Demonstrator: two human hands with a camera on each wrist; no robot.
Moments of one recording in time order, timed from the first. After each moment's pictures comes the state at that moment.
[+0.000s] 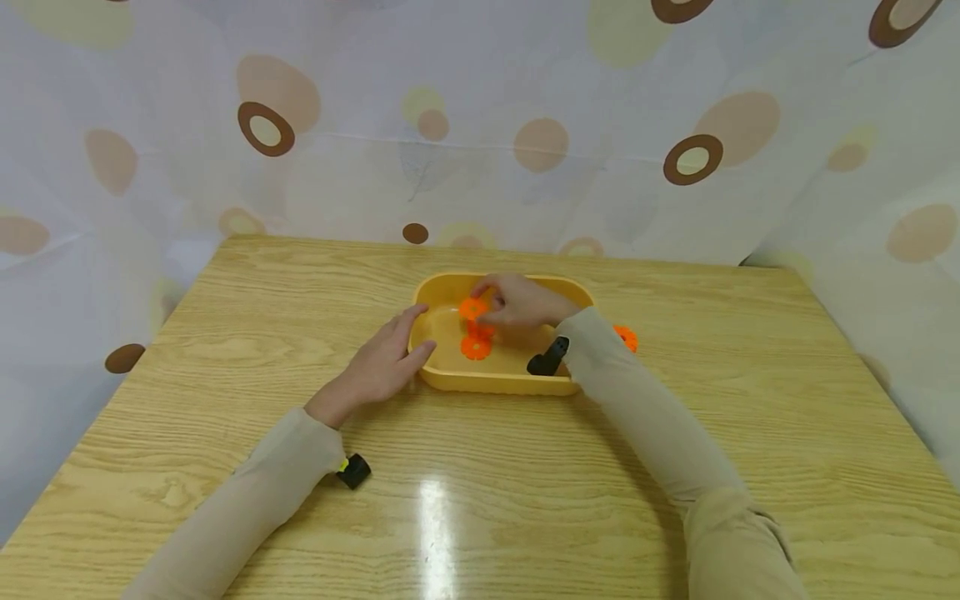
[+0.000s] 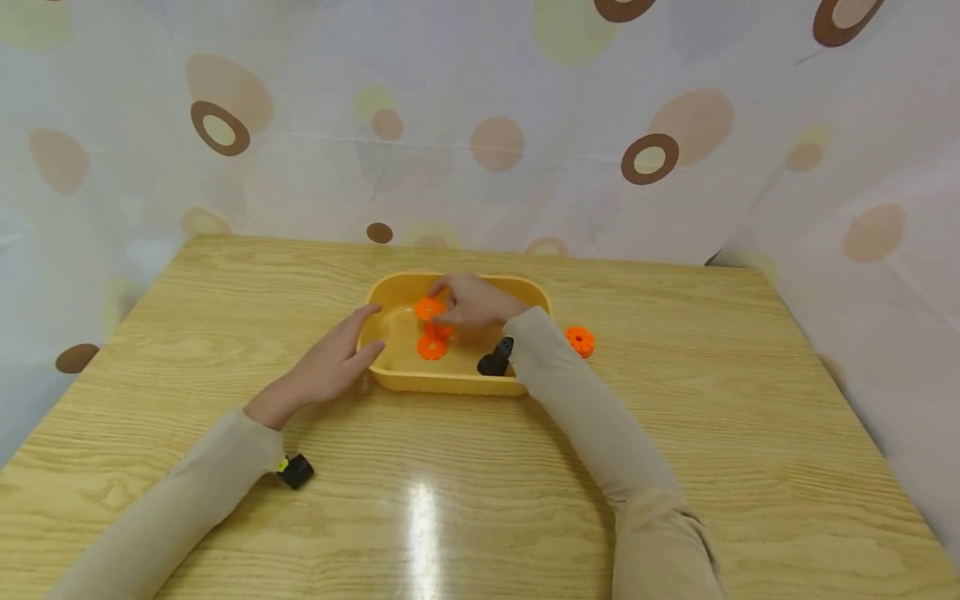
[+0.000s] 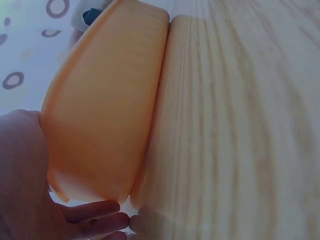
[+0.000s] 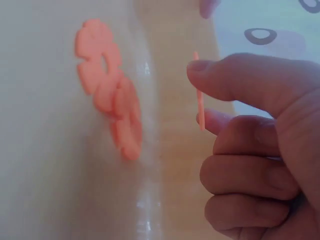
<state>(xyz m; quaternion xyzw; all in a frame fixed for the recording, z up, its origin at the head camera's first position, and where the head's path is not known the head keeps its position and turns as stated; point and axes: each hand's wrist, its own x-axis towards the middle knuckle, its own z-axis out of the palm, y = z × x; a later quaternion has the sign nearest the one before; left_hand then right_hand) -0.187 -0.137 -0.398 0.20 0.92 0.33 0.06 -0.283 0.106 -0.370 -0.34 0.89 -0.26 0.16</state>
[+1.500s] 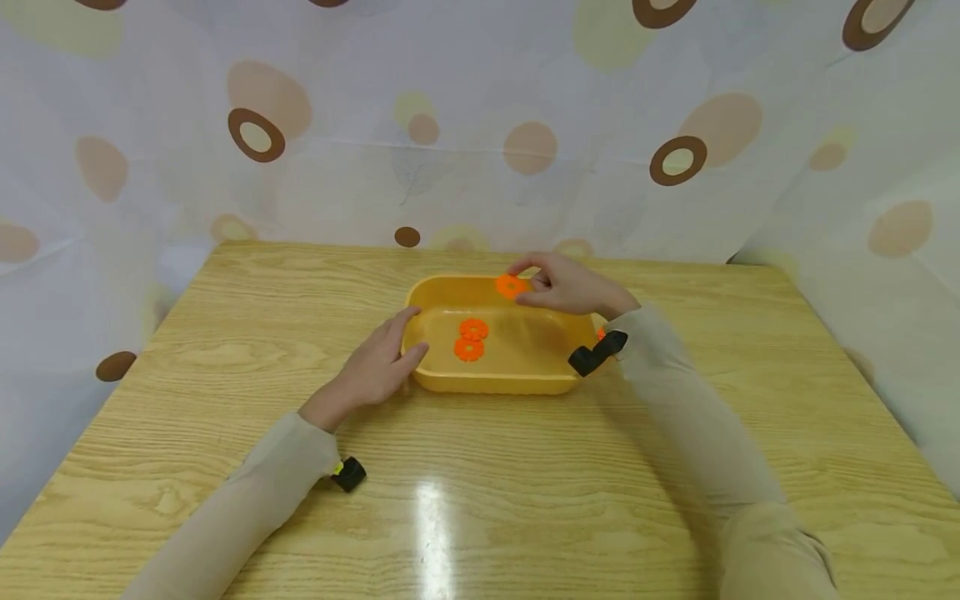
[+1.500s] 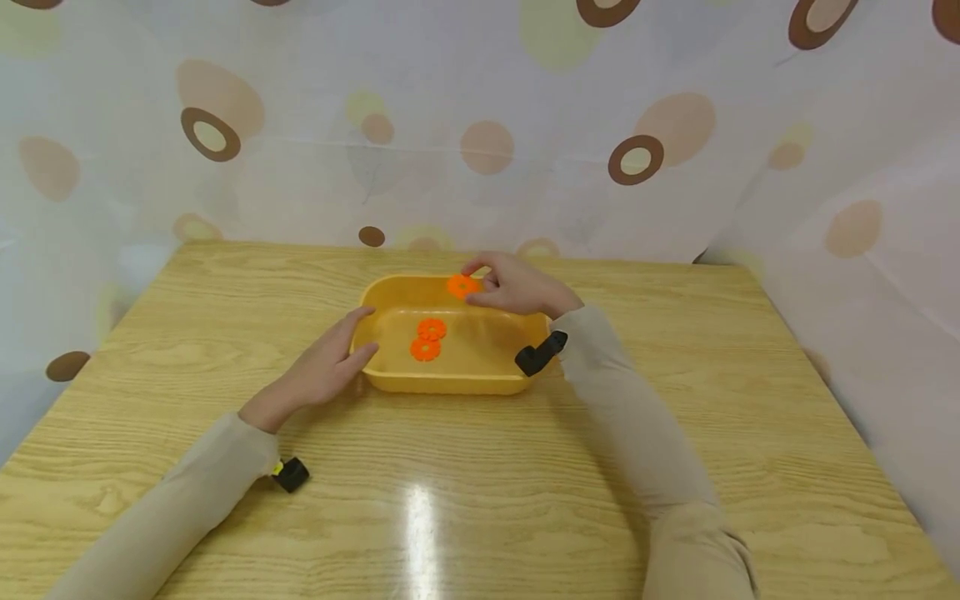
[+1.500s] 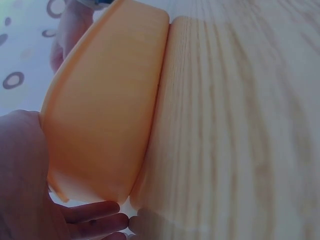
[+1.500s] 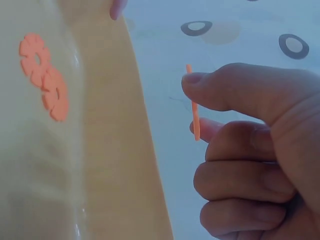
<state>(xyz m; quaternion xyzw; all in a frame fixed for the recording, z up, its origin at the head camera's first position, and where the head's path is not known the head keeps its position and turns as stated) -0.184 -0.135 -0.396 0.20 0.92 0.32 0.06 -0.263 0.166 -0.326 -0.33 0.87 -0.33 0.14</state>
